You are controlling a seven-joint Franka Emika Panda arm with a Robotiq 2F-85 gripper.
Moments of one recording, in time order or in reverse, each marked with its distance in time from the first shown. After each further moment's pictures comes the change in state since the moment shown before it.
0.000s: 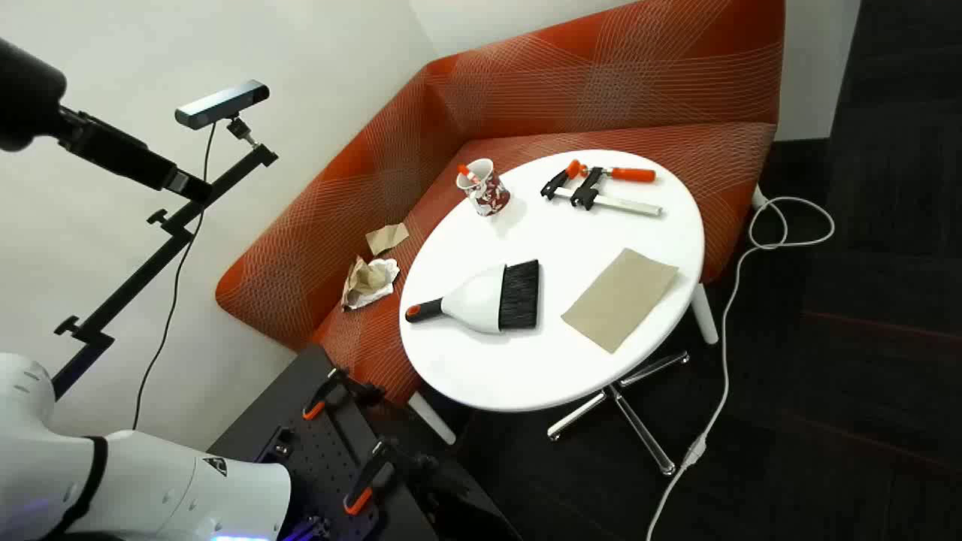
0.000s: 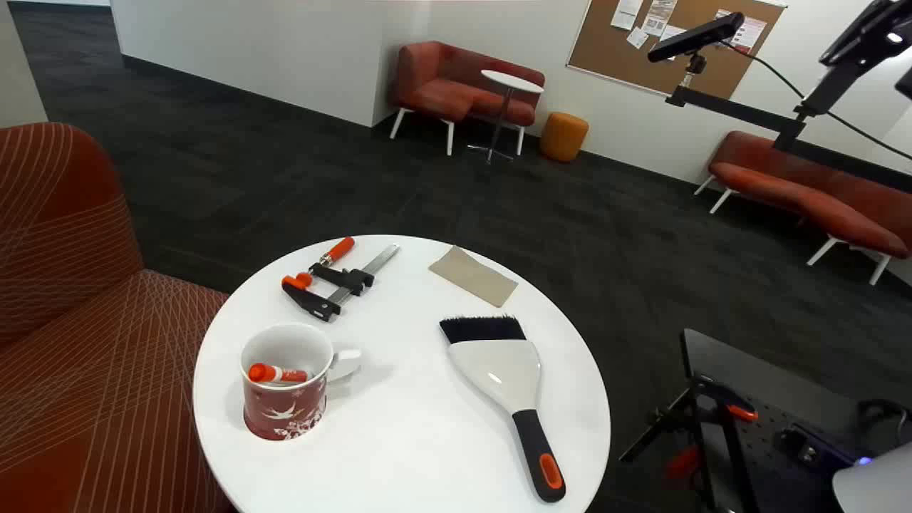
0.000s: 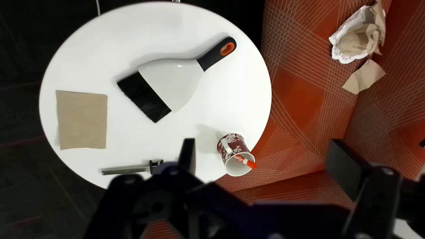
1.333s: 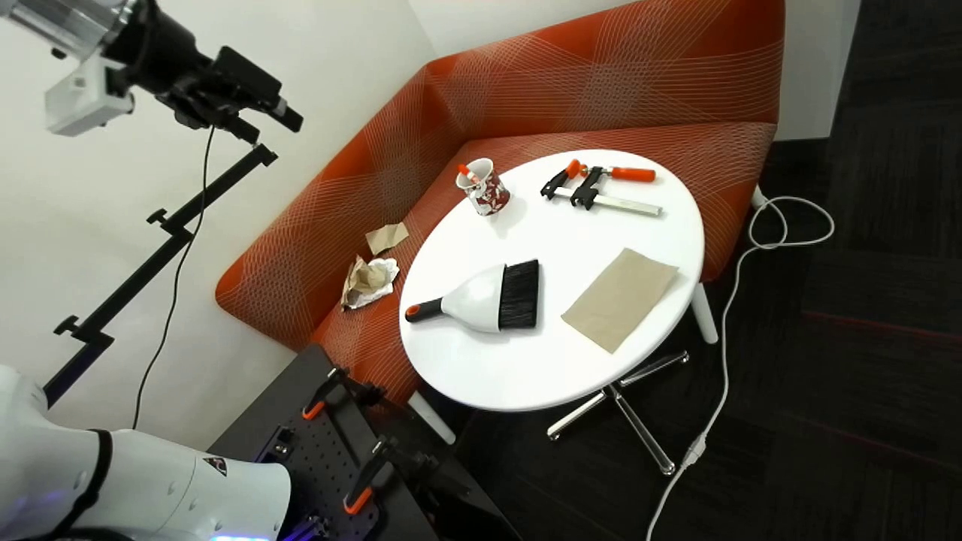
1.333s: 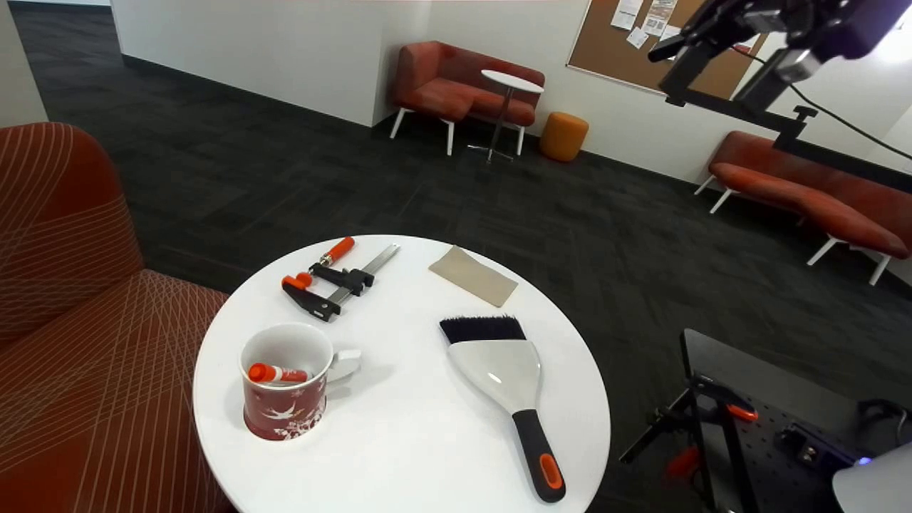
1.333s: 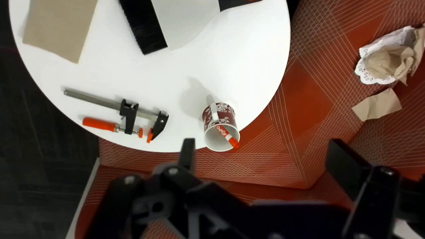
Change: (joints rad) arm 0.165 0.360 0.075 0.115 0.000 0.323 -0.189
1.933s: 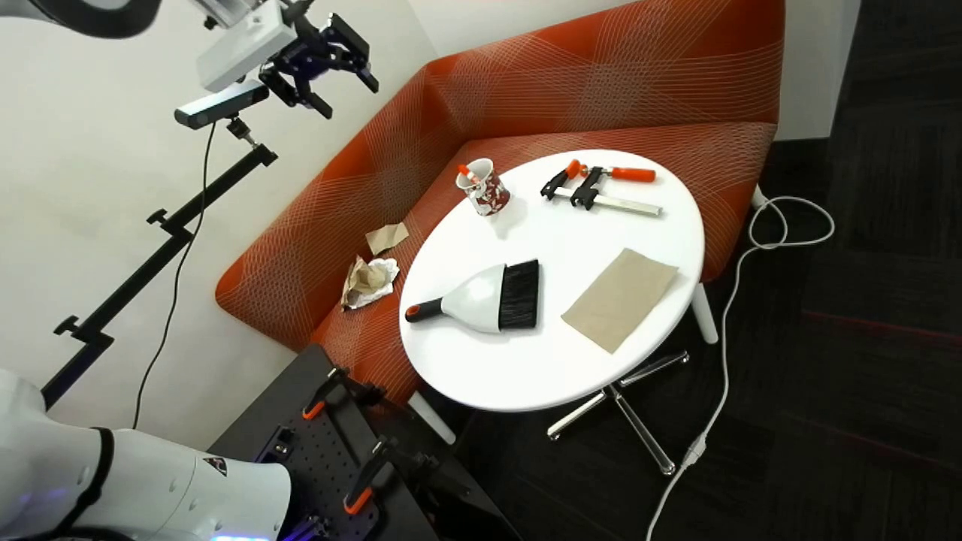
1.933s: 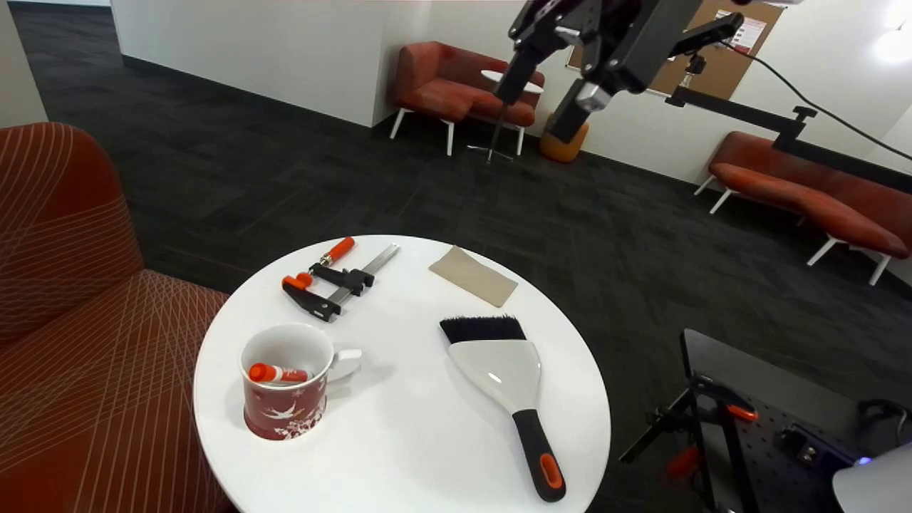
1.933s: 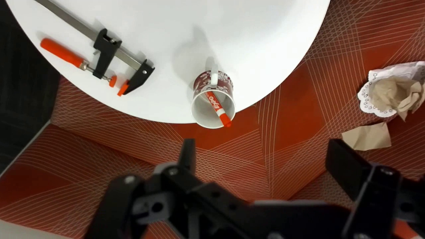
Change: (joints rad) arm 0.047 0.455 0.049 0.310 0.085 0.099 -0.272
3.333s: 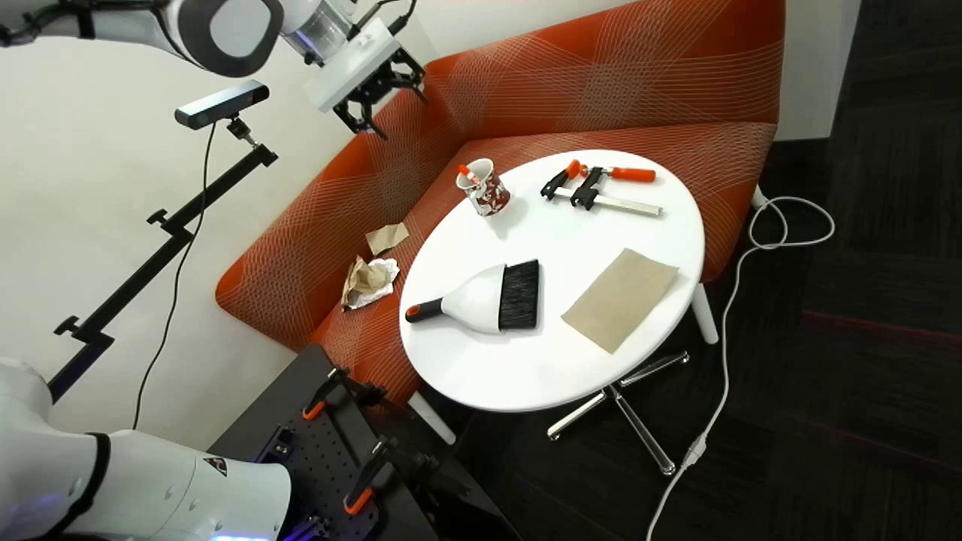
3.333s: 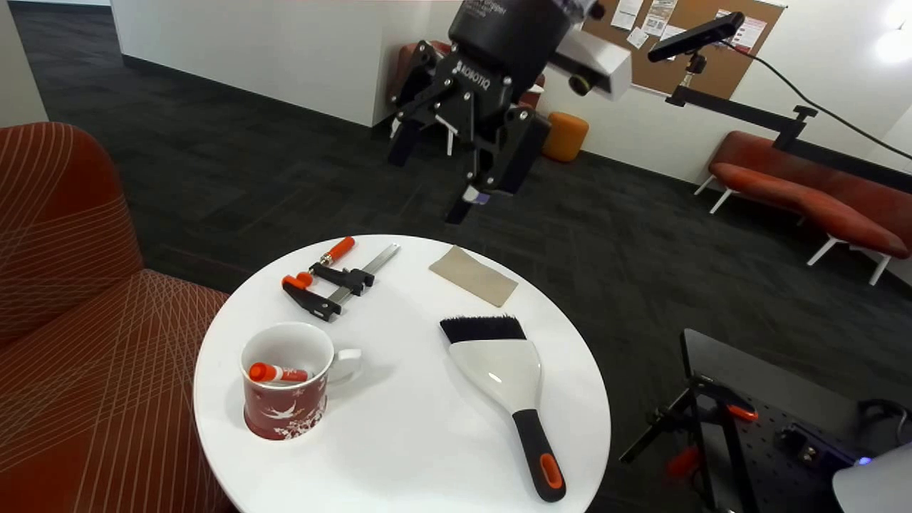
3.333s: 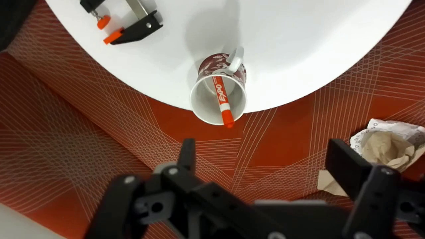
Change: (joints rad) arm -0.140 0.279 0.173 0.114 0.065 0.170 -0.412
